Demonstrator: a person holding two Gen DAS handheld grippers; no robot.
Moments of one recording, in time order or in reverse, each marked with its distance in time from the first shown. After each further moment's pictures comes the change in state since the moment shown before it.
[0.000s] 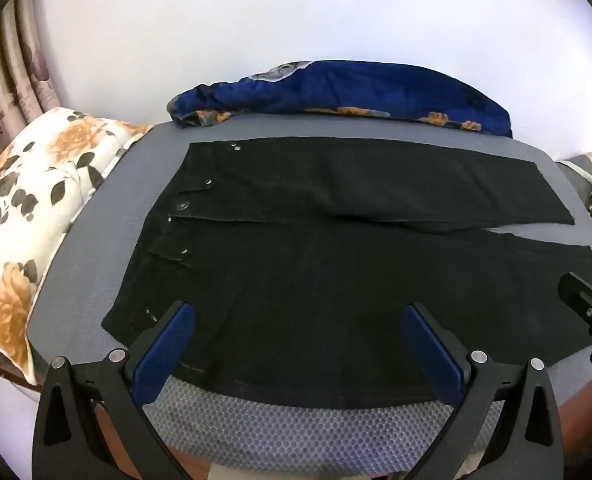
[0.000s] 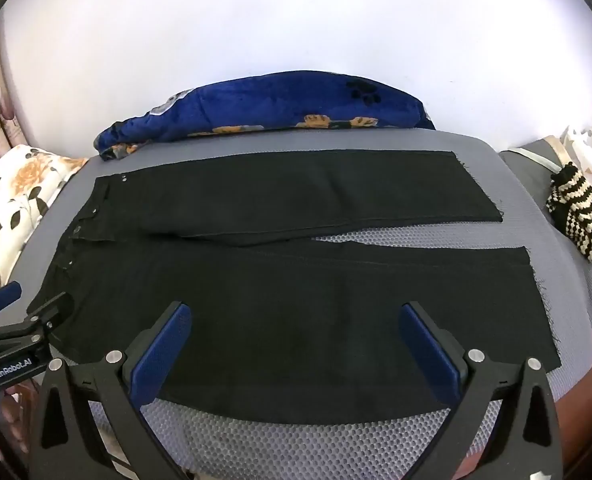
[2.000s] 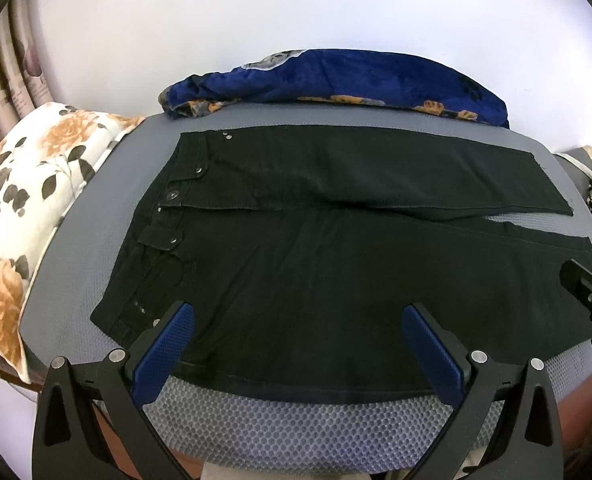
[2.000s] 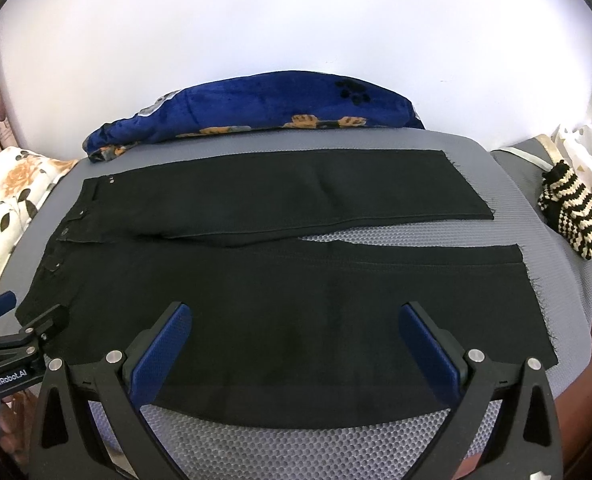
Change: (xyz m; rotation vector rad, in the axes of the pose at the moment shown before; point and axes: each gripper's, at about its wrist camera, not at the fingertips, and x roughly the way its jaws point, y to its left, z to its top) left arm 0.011 -0.001 -0.008 0.016 0.027 -0.022; right arm 0.005 -0.006 -0.003 0.011 -0.012 -0.036
